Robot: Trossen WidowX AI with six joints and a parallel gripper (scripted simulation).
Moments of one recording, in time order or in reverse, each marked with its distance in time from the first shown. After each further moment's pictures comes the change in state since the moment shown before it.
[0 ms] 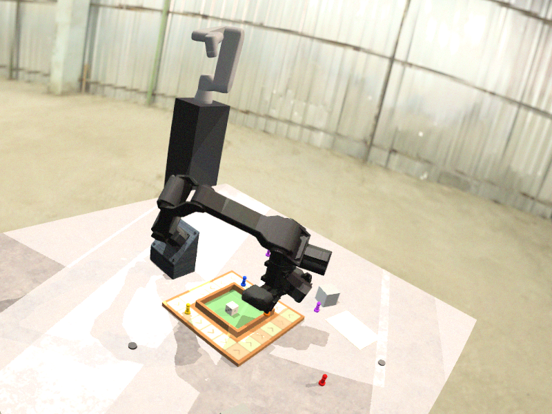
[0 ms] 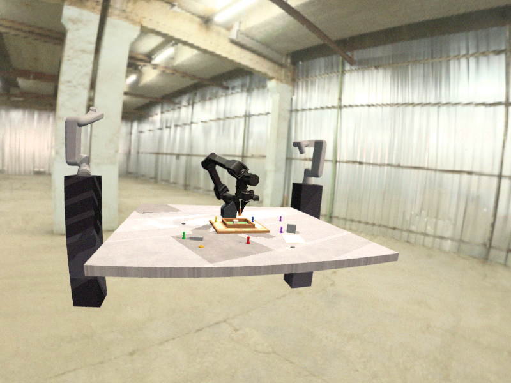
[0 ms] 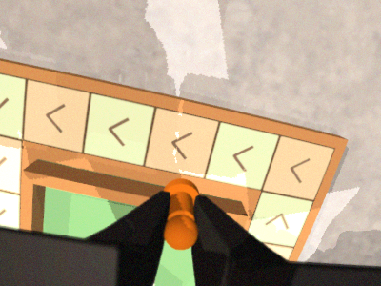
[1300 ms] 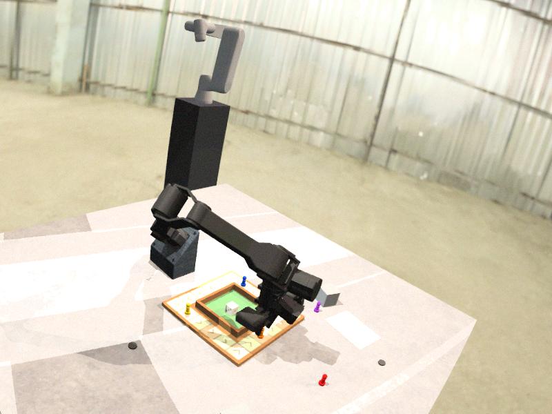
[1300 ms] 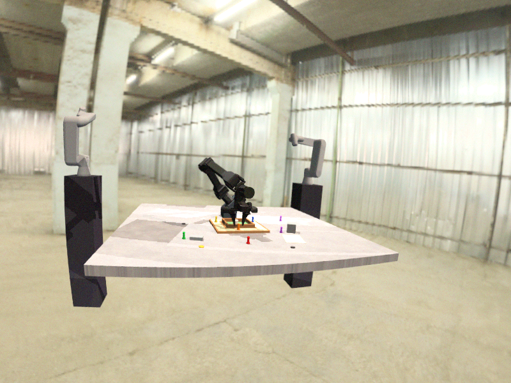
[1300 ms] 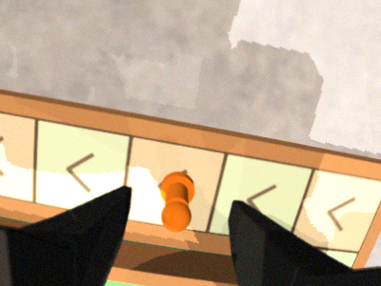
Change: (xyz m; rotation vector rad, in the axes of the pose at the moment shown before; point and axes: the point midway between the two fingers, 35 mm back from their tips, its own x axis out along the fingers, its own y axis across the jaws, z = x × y) arm 0.064 -0.005 0.002 0.039 -0.020 0.003
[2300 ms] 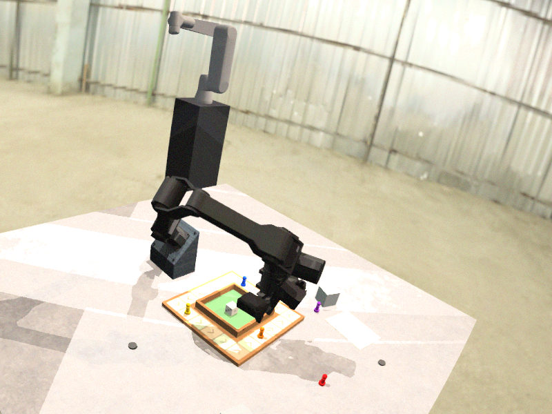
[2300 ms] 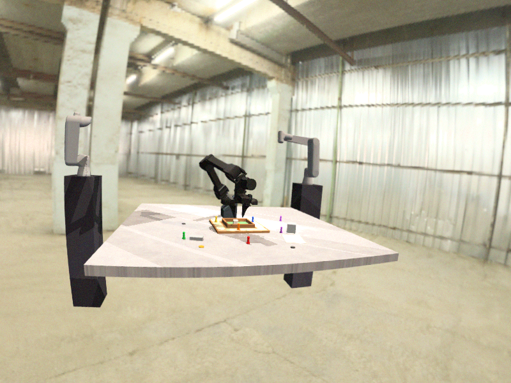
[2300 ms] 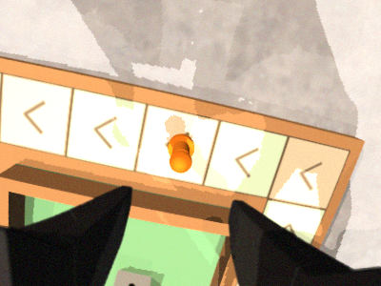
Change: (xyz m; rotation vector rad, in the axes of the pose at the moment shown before) arm -0.041 0.001 -0.007 -0.036 0.012 0.001
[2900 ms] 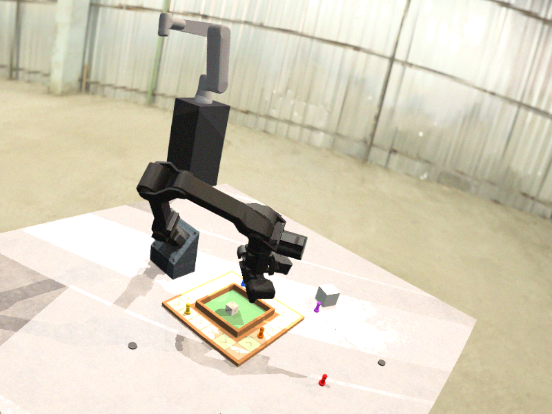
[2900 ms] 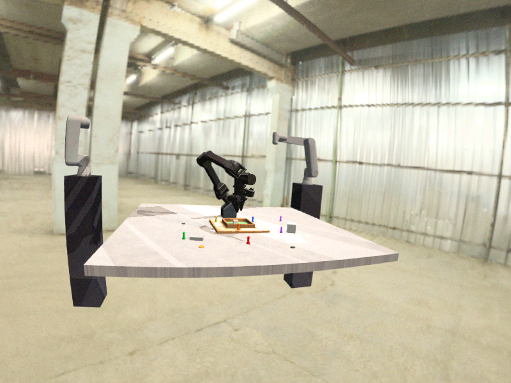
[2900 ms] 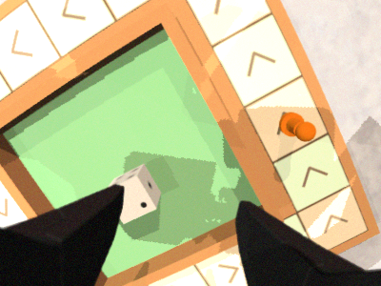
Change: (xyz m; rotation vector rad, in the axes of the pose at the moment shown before) arm -0.019 0.024 -0.064 -0.830 -0.009 0.061
